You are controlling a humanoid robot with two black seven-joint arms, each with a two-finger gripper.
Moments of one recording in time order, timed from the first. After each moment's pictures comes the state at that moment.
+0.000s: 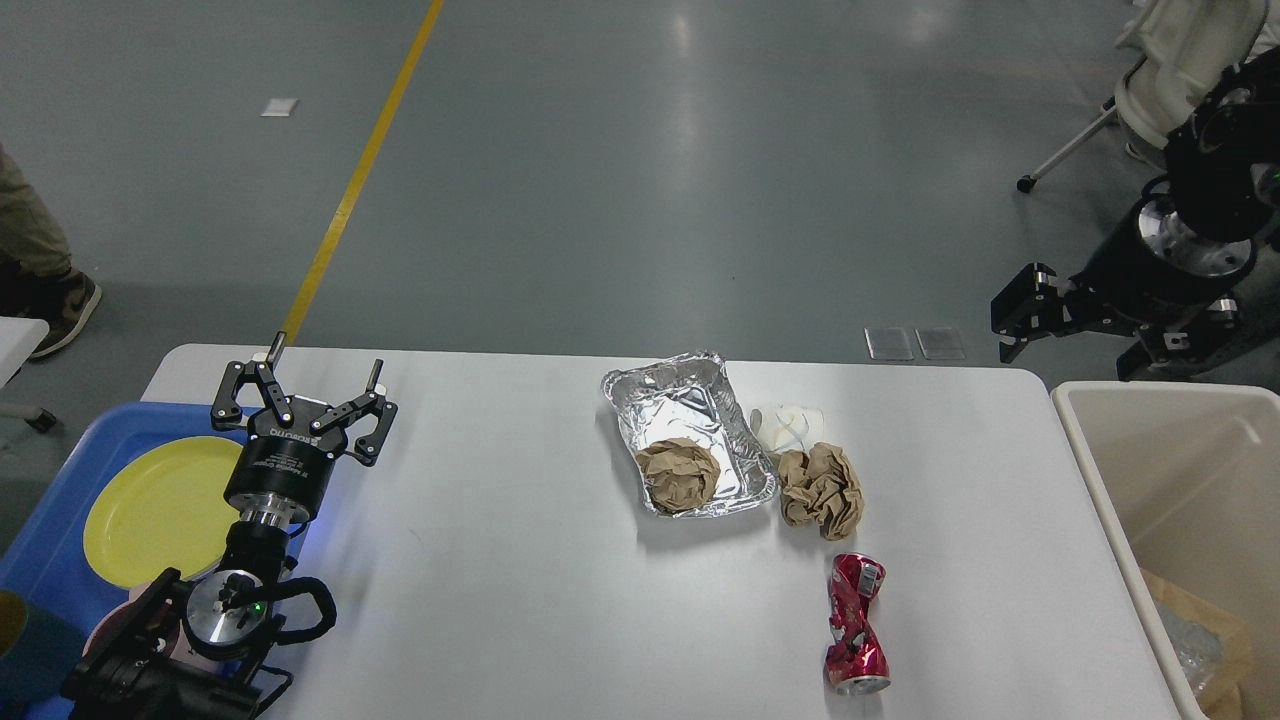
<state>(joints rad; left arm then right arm) -0.29 0.12 -1.31 -0.81 -0.04 -0.57 -0.16 2.15 -0.41 -1.31 1.22 -0.08 0.83 -0.16</state>
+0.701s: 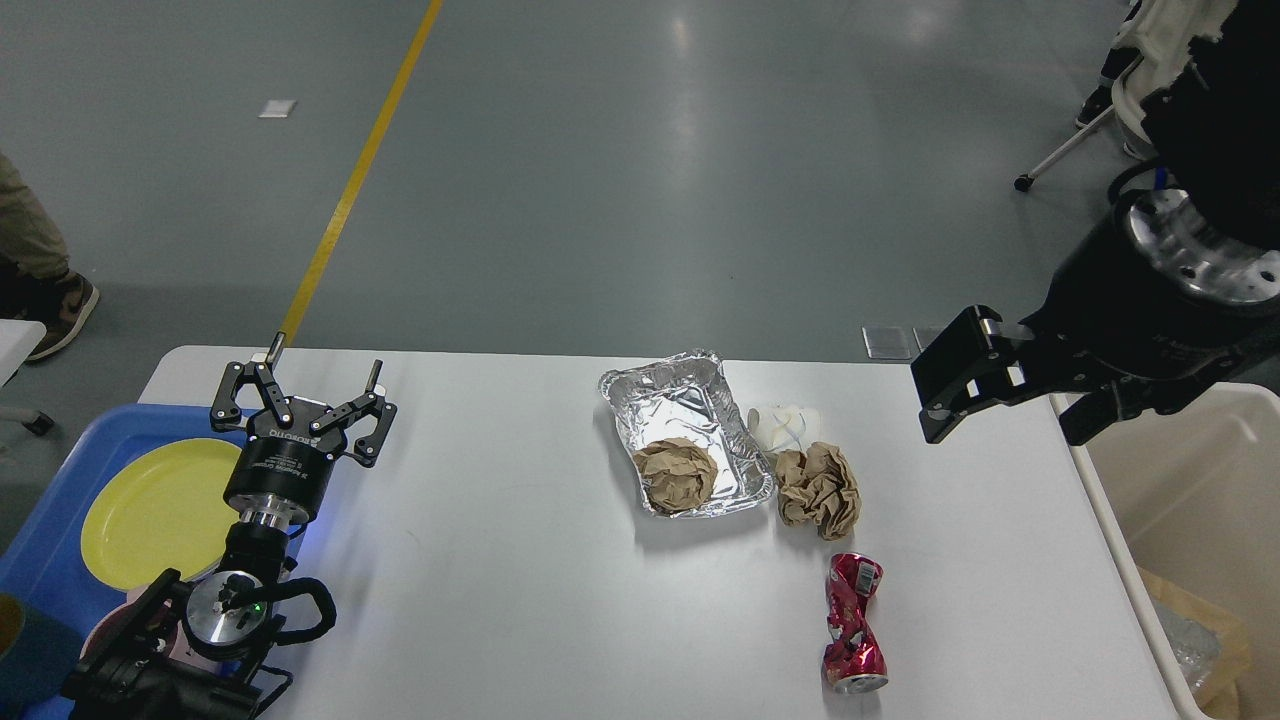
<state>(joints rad) -0.29 0.12 -1.31 -0.81 -0.04 -0.57 -0.16 2.64 -0.38 -1.30 1.74 0.01 0.85 -0.16</state>
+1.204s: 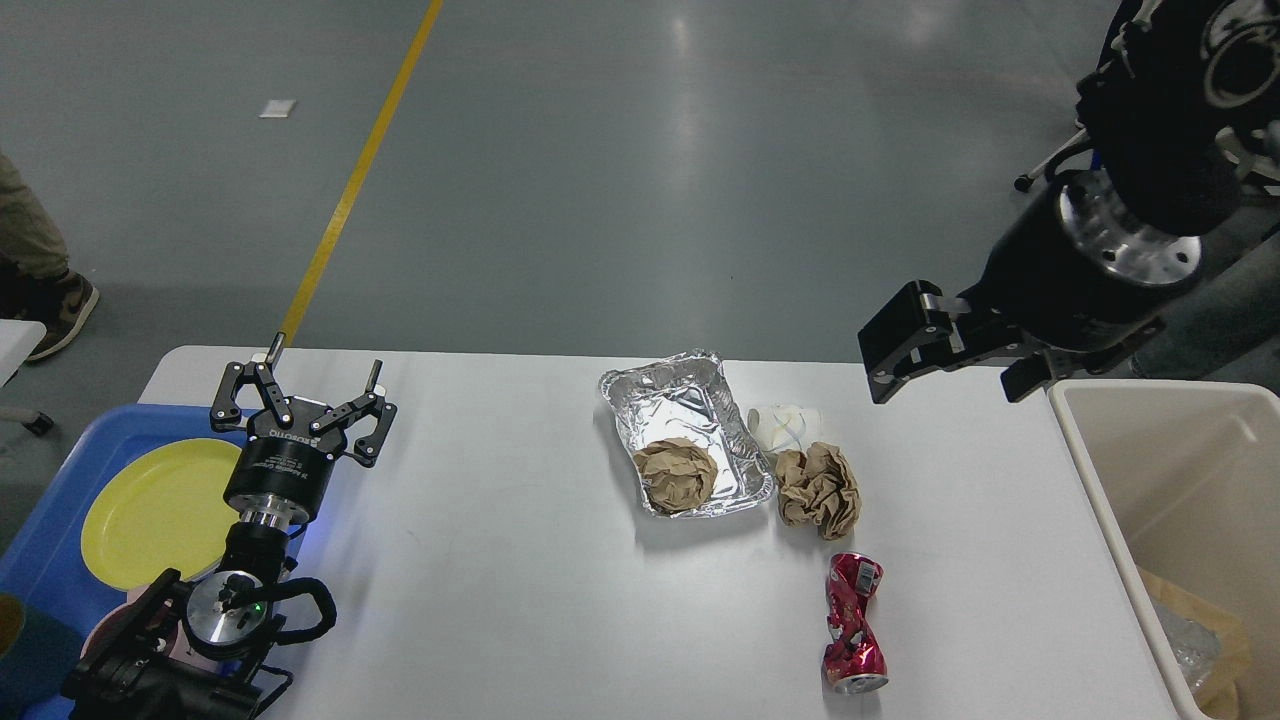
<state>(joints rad) -0.29 0.12 -1.31 -0.81 -0.04 -0.57 -0.16 2.52 -0.33 -1.20 1.68 0.02 0.66 -0.16</state>
